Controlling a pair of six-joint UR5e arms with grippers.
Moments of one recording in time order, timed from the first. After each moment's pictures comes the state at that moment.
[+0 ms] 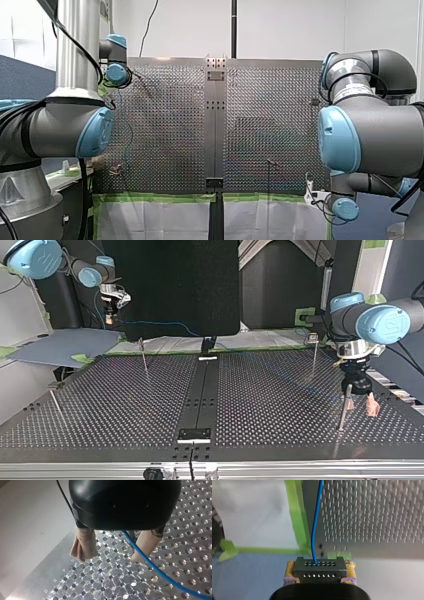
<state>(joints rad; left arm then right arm) 0.18 -1.64 -1.79 -2.75 -1.64 -2.23 1.53 -0.47 1.80 -1.12 1.33 1.59</state>
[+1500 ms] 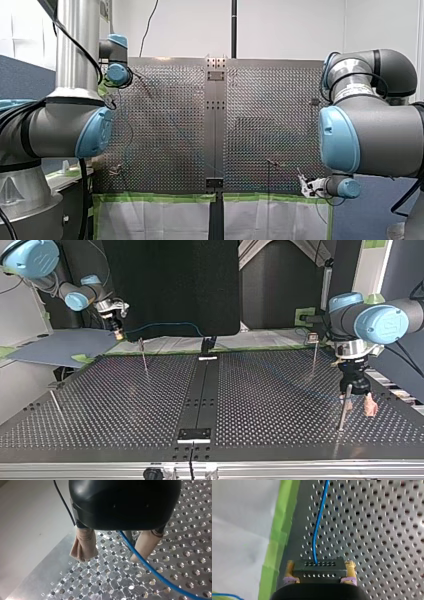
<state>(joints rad) 0.17 -1.64 -1.79 -2.75 -1.64 -2.23 1.50 -0.47 1.53 -0.72 0.93 1.19</state>
